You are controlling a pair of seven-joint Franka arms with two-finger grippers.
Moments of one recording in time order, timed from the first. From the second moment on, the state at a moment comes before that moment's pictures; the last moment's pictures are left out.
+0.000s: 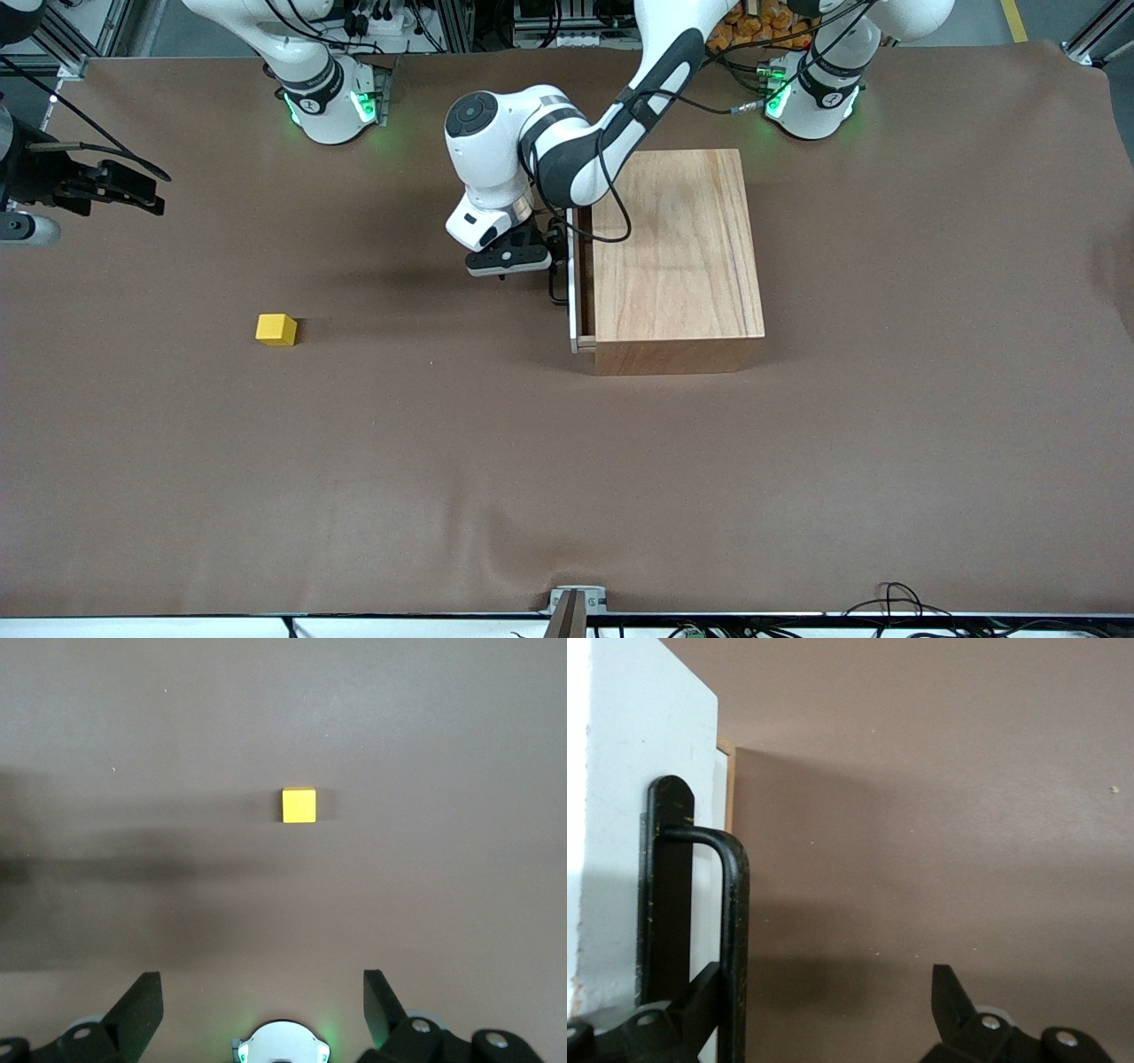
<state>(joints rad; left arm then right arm) -1.04 0.76 0.04 -1.28 0.18 2.05 -1.13 -0.04 -0.05 0.01 -1.64 0.01 1.43 -0.03</state>
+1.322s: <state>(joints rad) -1.05 0.77 -0.01 -1.27 0.18 2.17 -1.13 -0.04 -0.05 0.01 -1.69 0.01 1.49 -0.03</state>
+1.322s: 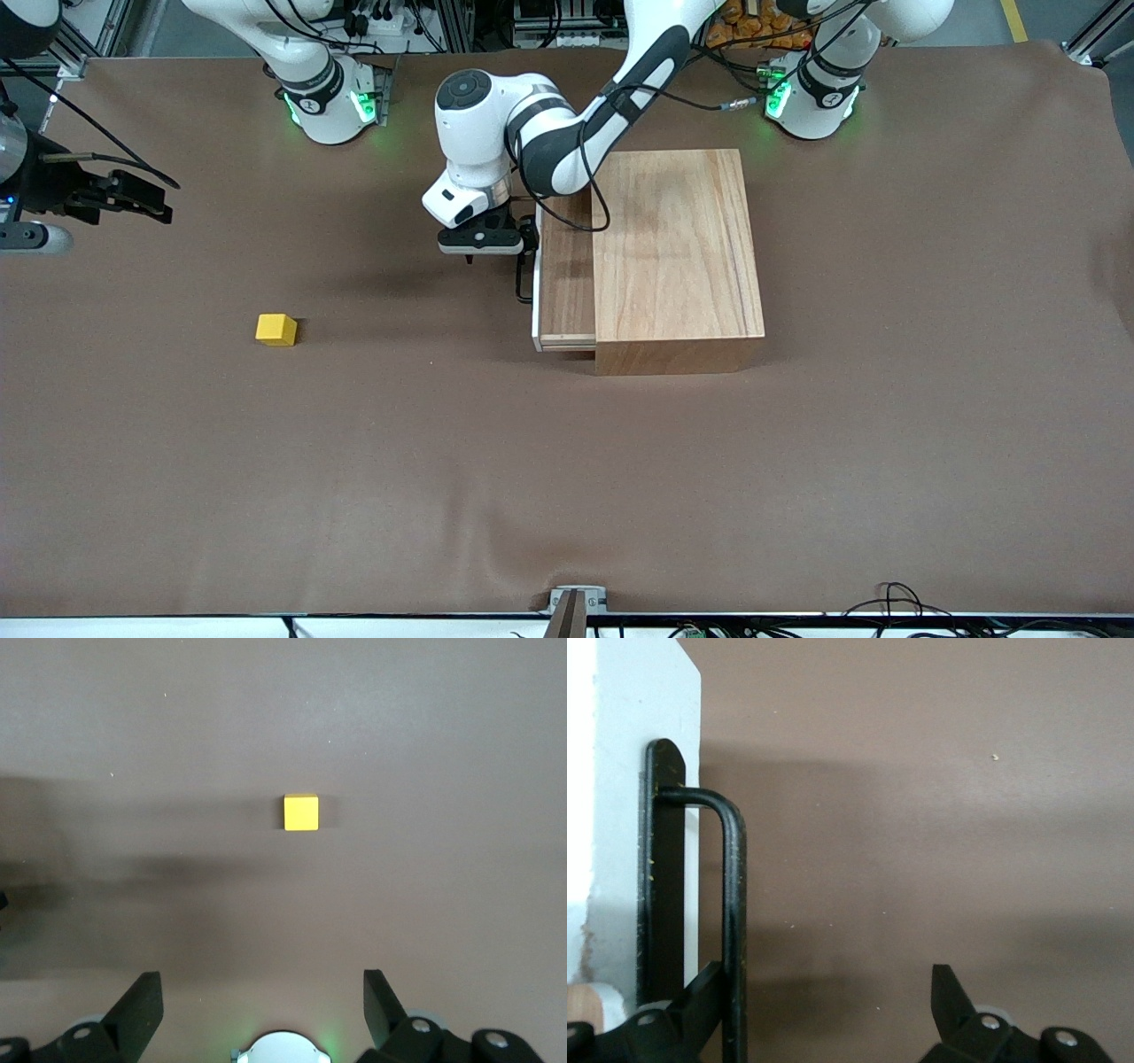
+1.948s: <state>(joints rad) -1.05 0.77 -0.02 -1.27 0.18 2.22 -1.13 -0.04 -0.01 0.00 -1.88 0.01 1.74 -0.03</state>
